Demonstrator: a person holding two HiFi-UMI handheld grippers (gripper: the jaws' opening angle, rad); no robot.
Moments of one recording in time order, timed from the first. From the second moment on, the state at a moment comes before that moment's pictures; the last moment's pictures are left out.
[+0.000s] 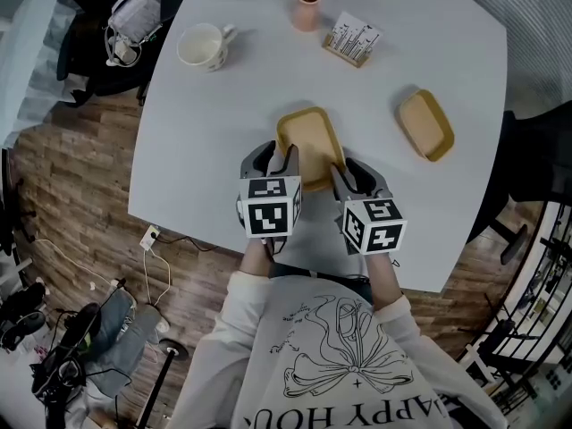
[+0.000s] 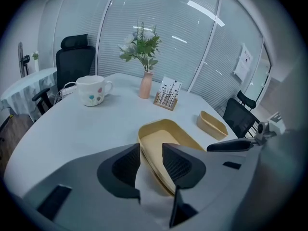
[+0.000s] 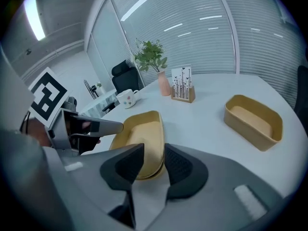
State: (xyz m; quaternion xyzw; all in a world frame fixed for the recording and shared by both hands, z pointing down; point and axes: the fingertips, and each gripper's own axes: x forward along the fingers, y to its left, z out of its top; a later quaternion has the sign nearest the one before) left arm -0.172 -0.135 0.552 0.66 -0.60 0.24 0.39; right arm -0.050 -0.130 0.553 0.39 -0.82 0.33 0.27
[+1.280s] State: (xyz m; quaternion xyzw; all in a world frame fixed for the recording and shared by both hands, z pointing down) left arm -0.012 -0.187 0.445 0.75 -0.56 0.14 0.33; right arm 0.155 -0.208 0.439 0.57 -0.78 0.20 0.18
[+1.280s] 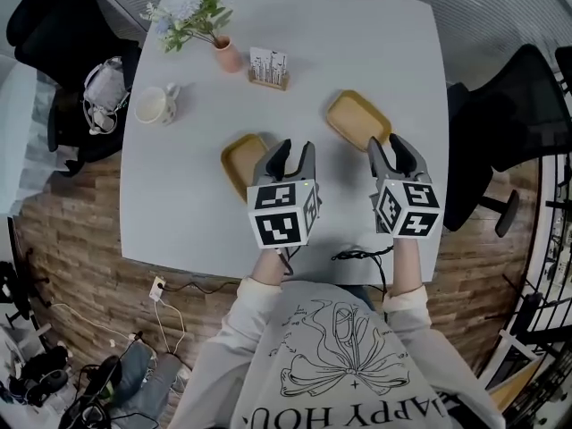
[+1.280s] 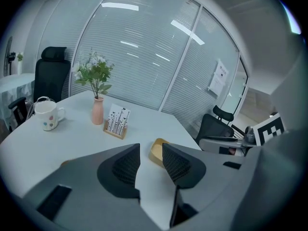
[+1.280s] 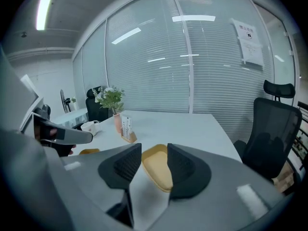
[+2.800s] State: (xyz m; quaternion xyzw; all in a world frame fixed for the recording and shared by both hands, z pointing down) left arm 0.093 -0.234 0.568 0.68 -0.52 0.17 0.49; right arm 0.225 -0.280 0.571 0.55 -0.75 0.26 0.27
